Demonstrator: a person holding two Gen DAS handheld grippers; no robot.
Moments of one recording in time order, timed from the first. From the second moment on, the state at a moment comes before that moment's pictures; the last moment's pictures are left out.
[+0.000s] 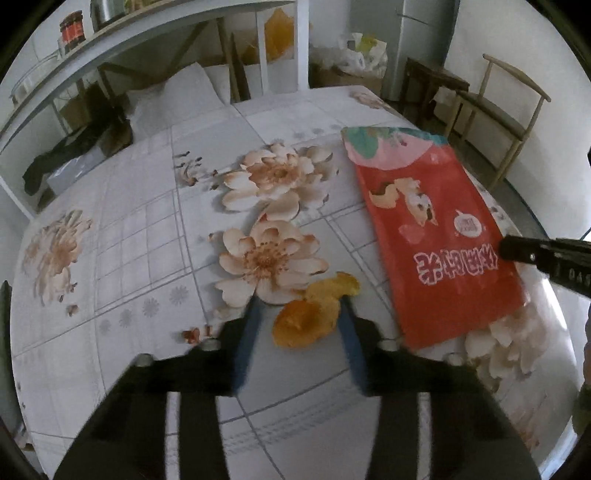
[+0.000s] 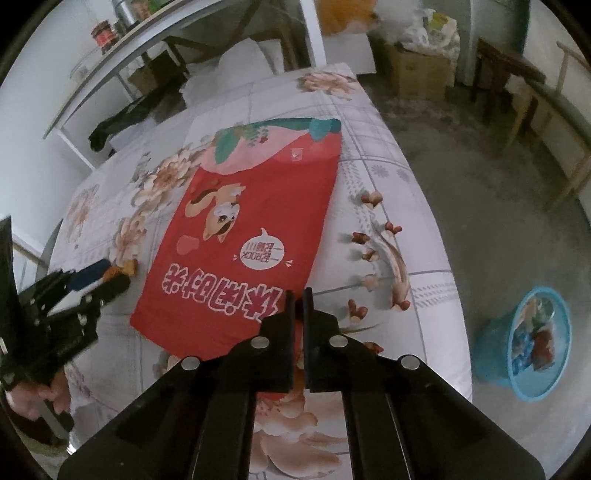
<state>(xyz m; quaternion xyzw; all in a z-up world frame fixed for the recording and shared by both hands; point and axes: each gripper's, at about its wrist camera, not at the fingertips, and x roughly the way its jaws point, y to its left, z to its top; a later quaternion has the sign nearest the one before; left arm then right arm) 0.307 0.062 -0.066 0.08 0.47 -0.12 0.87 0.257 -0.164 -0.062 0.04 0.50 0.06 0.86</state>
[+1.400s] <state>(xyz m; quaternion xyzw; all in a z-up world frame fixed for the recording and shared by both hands) 0.116 0.053 -0.069 -0.06 0.49 -0.28 0.83 0.071 -0.197 -0.100 0.31 0.51 0.21 0.77</state>
